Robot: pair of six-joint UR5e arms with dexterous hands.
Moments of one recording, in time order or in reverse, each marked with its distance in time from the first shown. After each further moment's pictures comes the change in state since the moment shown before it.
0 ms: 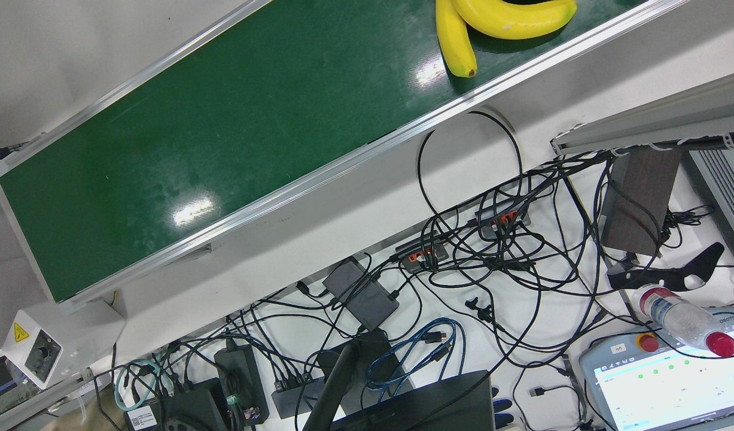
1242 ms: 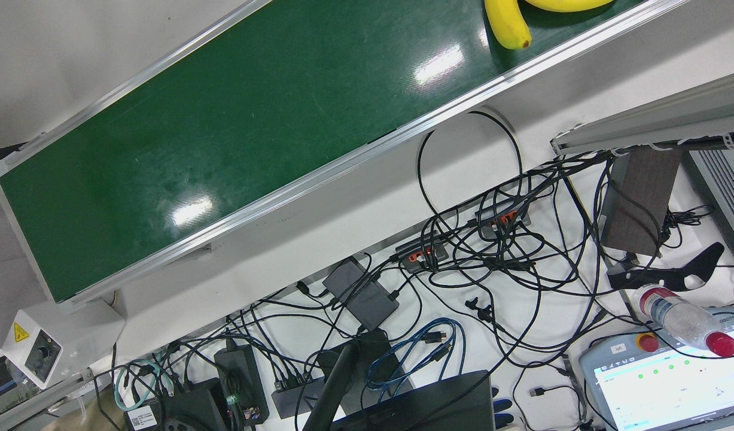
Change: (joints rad) left arm 0.052 -0.012 -0.001 0.018 0.000 0.044; right arm 0.000 0.000 0.000 0.000 0.000 0.001
